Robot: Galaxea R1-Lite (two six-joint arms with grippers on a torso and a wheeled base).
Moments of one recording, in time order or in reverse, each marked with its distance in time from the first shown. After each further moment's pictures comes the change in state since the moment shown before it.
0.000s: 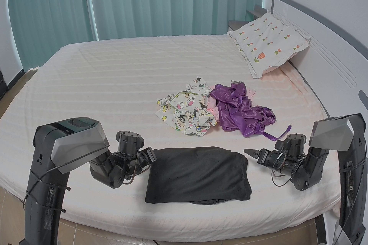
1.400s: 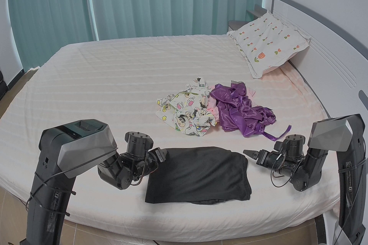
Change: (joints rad) left arm -0.051 0.022 -0.053 0.015 -0.009 -0.042; right arm 0.006 0.009 -0.003 -0.001 -0.001 0.000
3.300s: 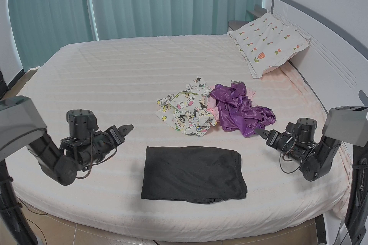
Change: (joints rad) left arm 0.167 -0.514 0.451 -0.089 -0.080 -0.003; right arm -0.017 -0.177 0.020 0.005 -0.141 -0.017
